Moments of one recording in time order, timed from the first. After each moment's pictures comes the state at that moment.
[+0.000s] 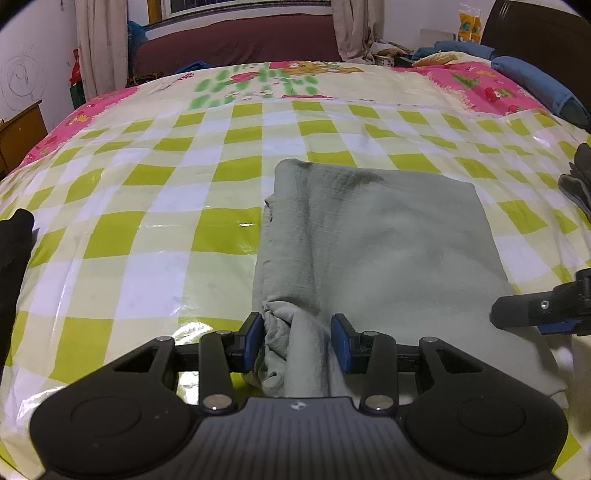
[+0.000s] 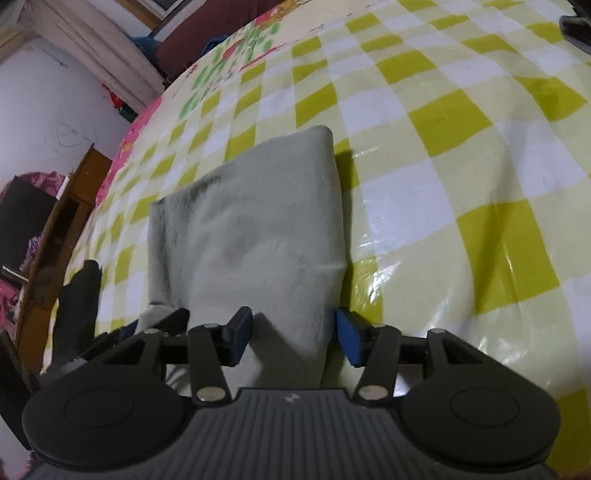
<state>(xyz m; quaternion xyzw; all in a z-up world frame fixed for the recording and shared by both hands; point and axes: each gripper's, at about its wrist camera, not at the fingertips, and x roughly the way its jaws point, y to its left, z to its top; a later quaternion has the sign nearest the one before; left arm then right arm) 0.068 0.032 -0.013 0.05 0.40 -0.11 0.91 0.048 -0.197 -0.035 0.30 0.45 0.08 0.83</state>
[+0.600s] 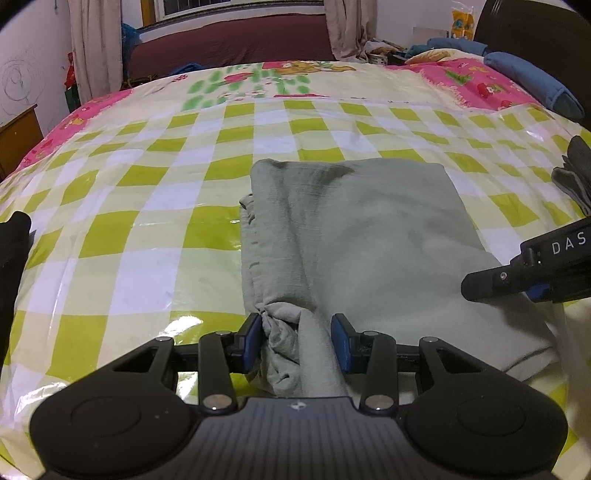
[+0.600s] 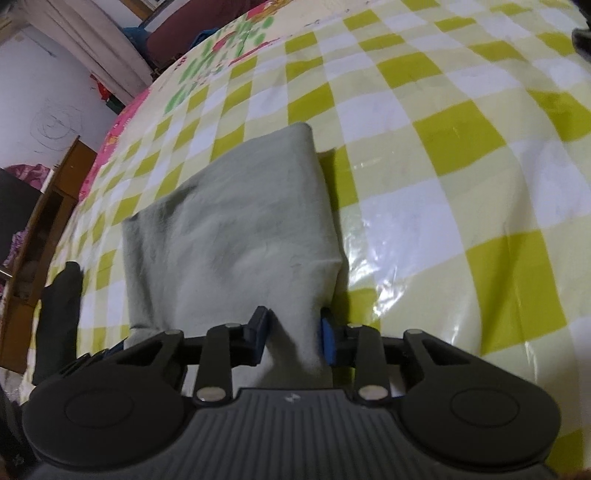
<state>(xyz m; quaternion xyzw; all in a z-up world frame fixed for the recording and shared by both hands) 0.061 0.027 -0.014 0.06 0.40 -0.12 0.91 0.076 -0.190 -0.039 0.27 0.48 0.06 0.84</state>
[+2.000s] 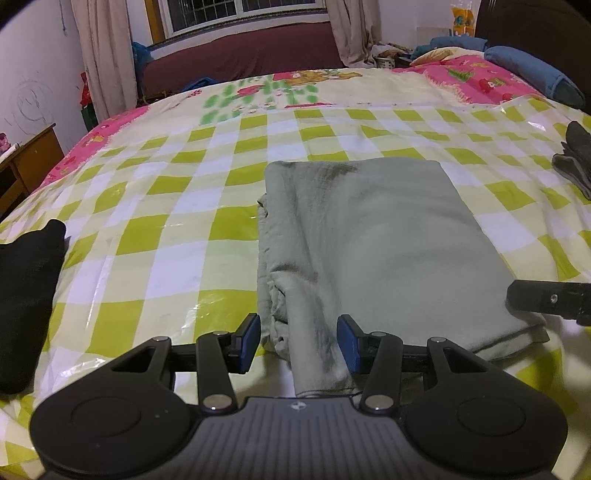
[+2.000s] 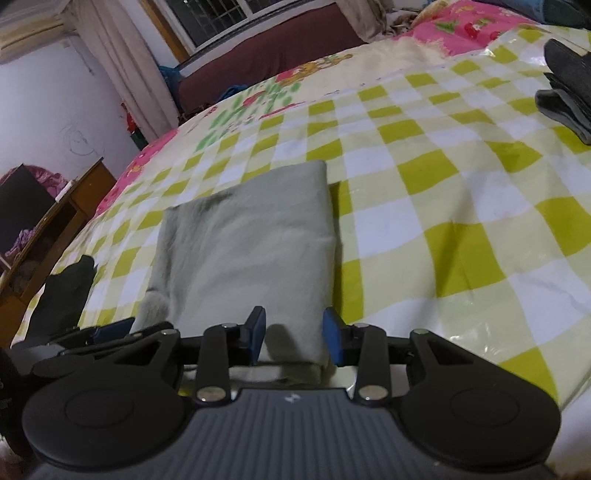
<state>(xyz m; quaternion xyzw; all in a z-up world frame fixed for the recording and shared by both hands) 0.022 0.025 0.001 0.10 0.38 -0.09 0.91 -0.016 -0.172 -0.020 0.21 0.36 0.06 0.91</state>
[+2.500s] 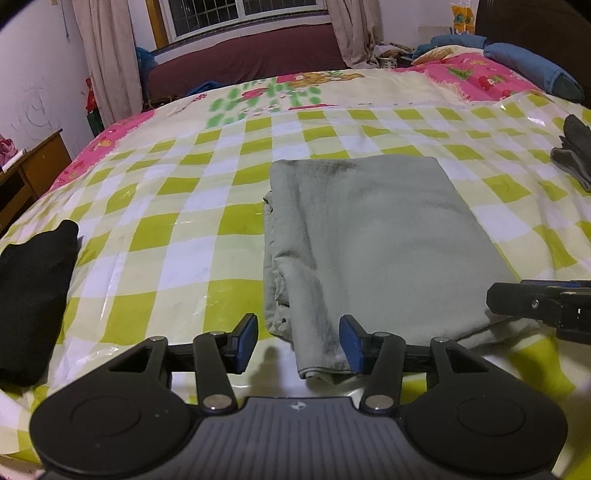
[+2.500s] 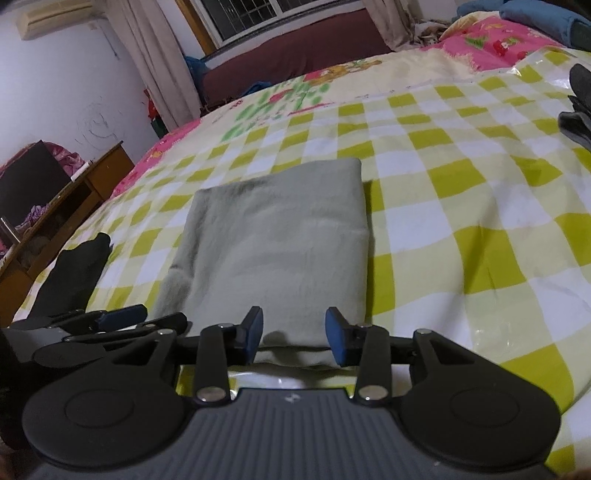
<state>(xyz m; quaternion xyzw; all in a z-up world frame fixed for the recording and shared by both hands) 0.005 0.024 0.005 0.11 0.38 -0.08 0.92 -0.023 -0.155 -0.019 0.18 0.36 0.08 0.91</state>
